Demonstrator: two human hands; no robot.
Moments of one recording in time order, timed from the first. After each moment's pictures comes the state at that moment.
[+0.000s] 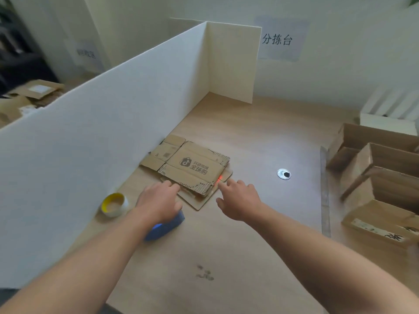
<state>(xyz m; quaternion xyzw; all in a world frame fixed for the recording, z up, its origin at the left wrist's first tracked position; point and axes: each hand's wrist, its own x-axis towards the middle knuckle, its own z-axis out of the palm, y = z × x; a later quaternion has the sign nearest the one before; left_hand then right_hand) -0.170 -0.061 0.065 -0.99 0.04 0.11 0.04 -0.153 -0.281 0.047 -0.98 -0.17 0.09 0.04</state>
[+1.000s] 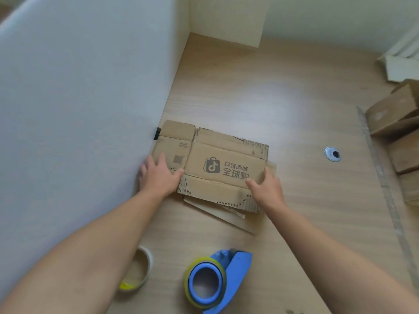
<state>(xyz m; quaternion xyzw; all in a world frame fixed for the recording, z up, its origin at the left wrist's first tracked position) 0.103 0.095 -0.075 -0.96 -0.06 0.21 -0.17 0.008 -0.161 -0.079 -0.84 0.37 0.11 0.37</state>
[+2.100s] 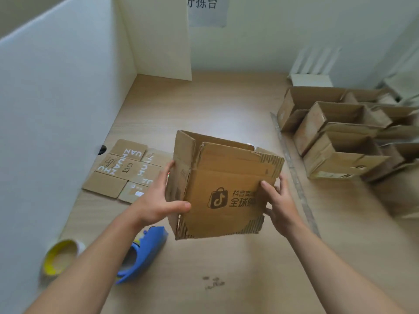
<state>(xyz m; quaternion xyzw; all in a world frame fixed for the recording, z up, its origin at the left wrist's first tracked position) -0.082 -0.051 0.034 -0.78 0.20 0.27 -0.53 -0.197 -0.344 -0.010 -0.60 0.28 -0.07 0.74</state>
